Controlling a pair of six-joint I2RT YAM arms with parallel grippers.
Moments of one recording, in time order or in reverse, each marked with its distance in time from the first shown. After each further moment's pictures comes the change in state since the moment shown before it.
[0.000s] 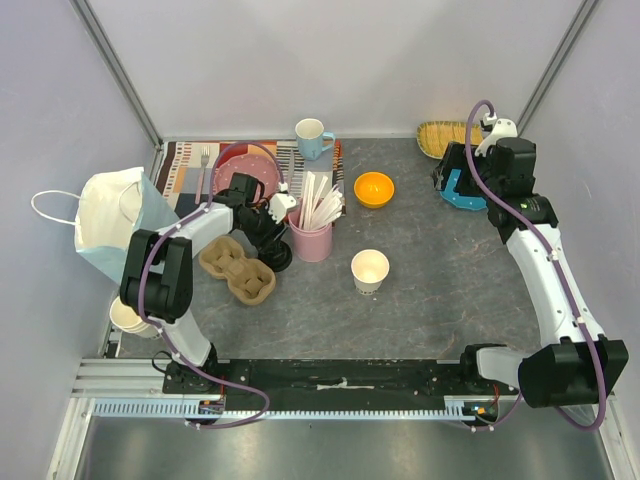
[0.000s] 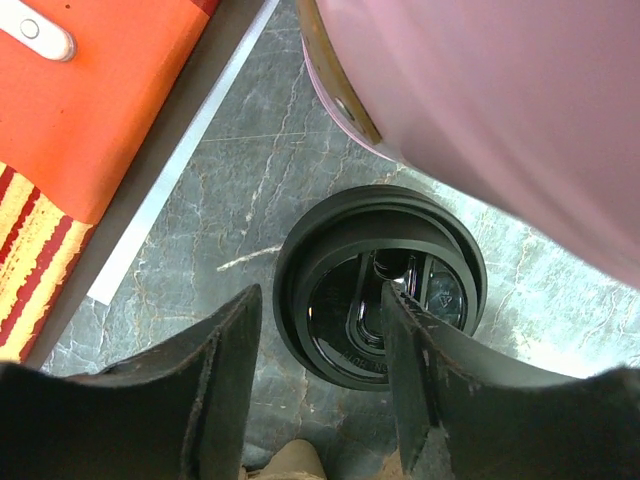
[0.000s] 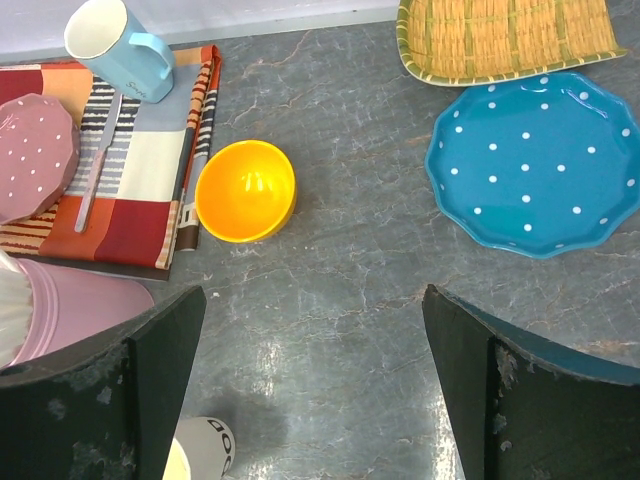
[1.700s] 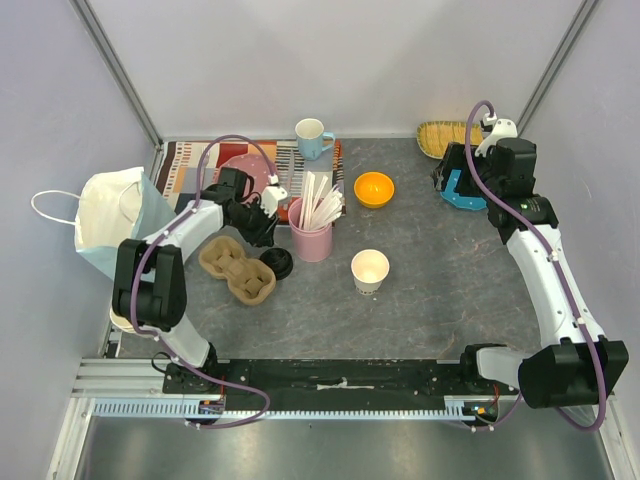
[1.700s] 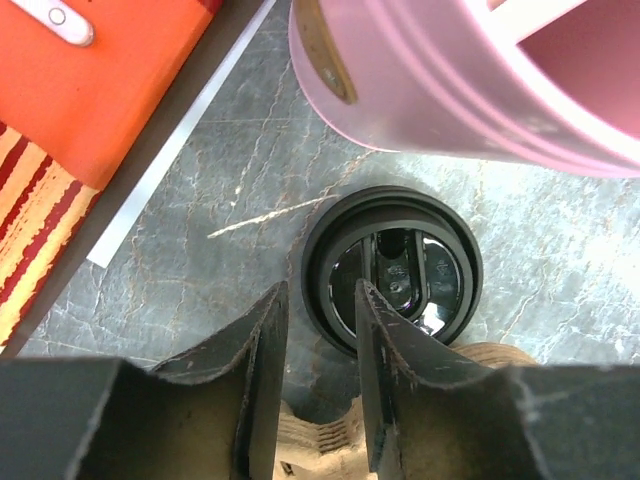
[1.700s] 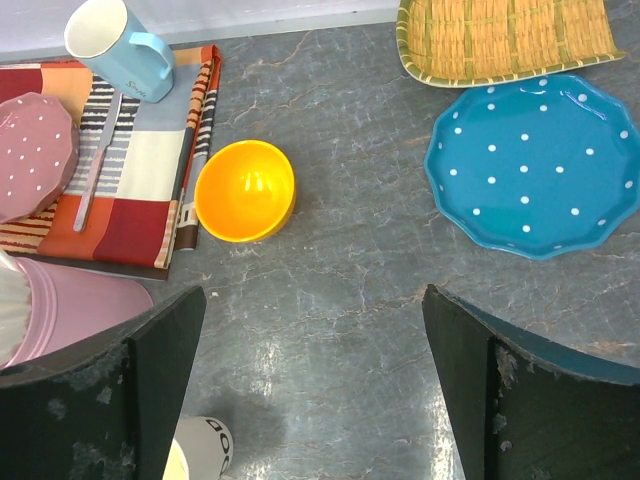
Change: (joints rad) left arm 0.047 -0.066 0.031 -0.095 0.077 -0.032; right arm 0.000 -0.004 -0.003 0.002 -0.001 -0.006
